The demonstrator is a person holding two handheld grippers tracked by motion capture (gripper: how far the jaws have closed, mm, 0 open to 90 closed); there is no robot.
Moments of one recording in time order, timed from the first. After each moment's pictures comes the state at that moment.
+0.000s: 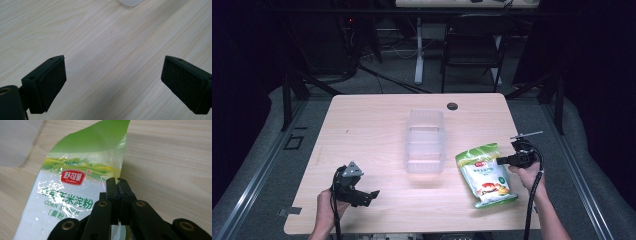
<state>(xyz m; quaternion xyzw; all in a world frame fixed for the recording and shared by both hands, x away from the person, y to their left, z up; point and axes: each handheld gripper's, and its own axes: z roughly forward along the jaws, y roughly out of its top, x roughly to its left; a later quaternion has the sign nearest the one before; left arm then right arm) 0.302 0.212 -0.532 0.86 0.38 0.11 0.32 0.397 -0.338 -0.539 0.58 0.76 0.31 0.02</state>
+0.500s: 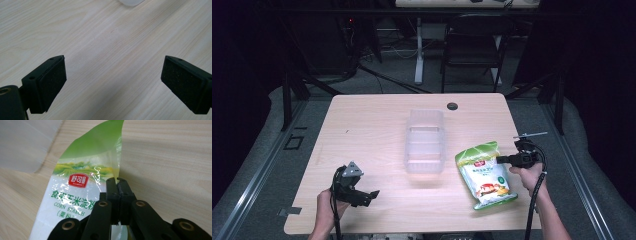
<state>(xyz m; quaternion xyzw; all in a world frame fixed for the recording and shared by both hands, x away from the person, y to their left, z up) 0.302 0.212 -0.532 0.86 0.38 0.11 0.31 0.391 -0.342 -0.534 0.57 0.74 0.34 0.01</state>
